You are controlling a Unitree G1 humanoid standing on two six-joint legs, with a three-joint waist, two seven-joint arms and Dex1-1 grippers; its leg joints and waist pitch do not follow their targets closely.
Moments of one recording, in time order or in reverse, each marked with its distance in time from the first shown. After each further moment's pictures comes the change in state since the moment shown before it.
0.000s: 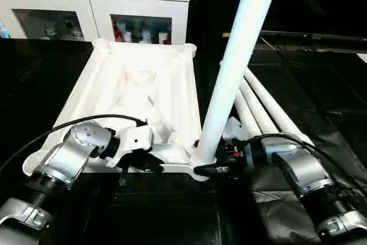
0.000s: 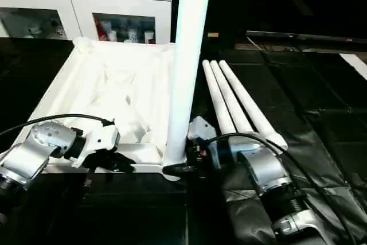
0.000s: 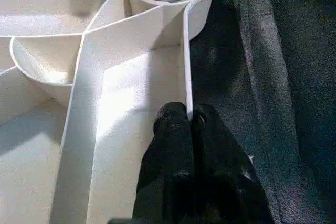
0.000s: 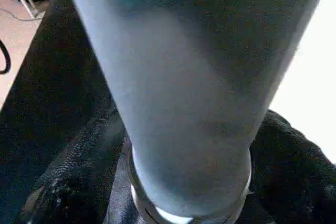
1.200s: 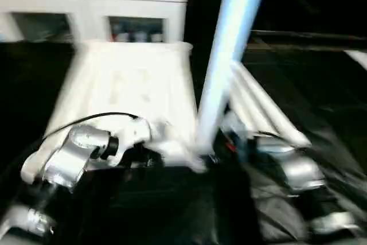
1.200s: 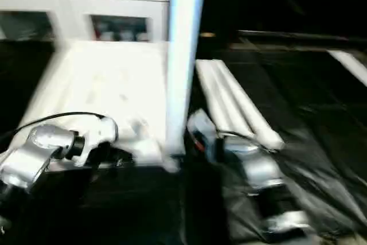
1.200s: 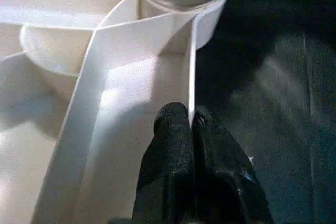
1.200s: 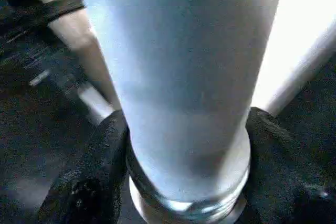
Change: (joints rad) left arm 0.111 -0.117 0.158 -0.155 -0.039 0.351 0.287; right arm -0.023 0.213 -0.134 0.138 -0.010 0.066 -0.400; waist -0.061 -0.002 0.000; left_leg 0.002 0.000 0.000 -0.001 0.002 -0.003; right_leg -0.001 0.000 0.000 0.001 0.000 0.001
